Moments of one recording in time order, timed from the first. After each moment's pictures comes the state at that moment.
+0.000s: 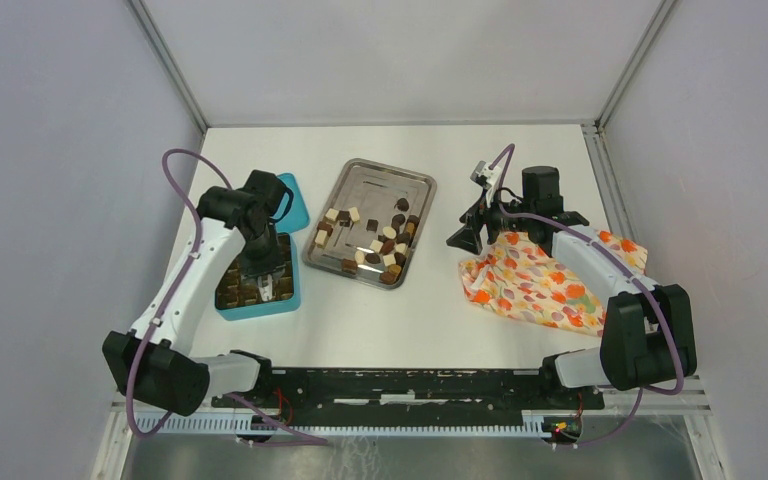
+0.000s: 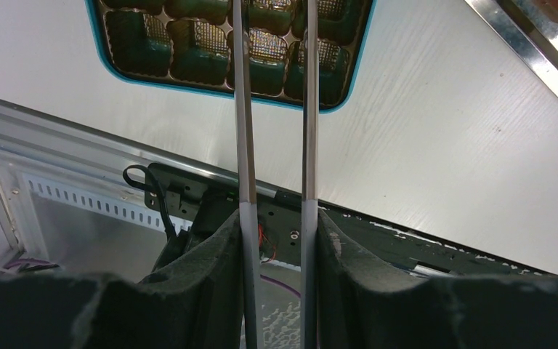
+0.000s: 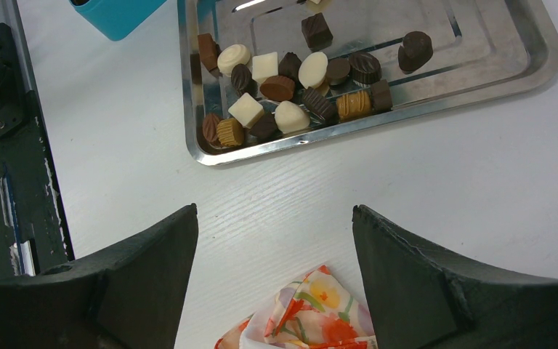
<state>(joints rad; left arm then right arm) -0.28 1.27 1.29 -1.45 -0.23 -0.56 0.19 1.39 0.89 -0.17 -0.90 -0.30</state>
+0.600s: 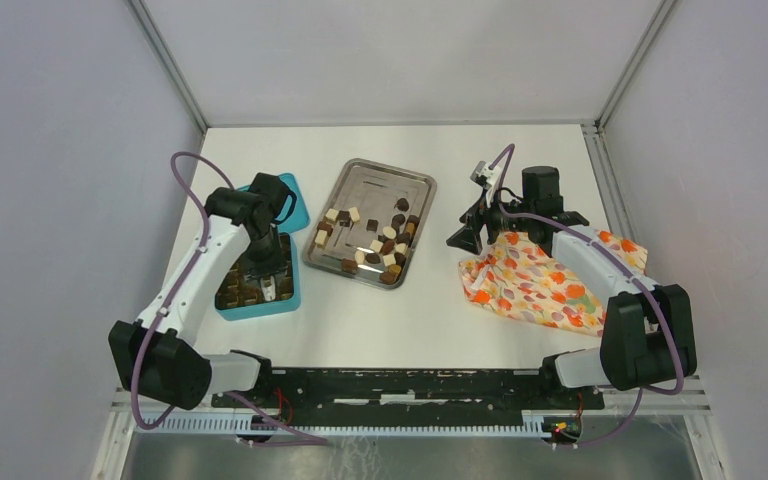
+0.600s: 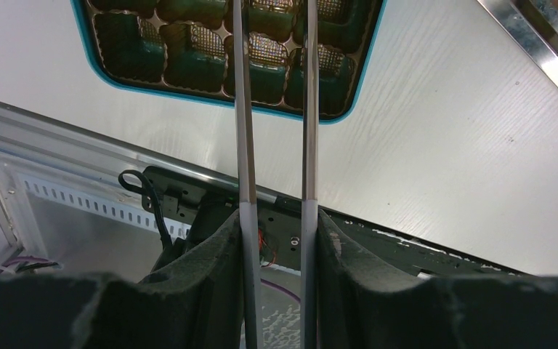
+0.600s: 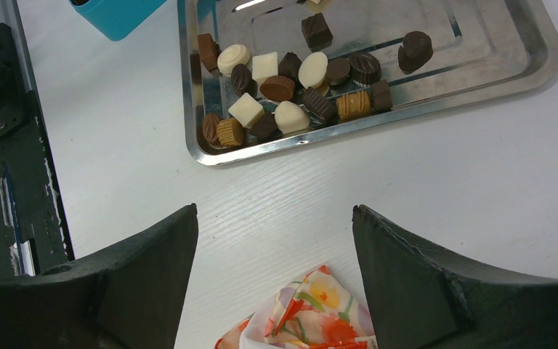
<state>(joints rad) -0.27 1.29 1.24 -1.41 -0.23 -0.56 0.19 1.39 0.89 -0.17 -0.90 -0.30</state>
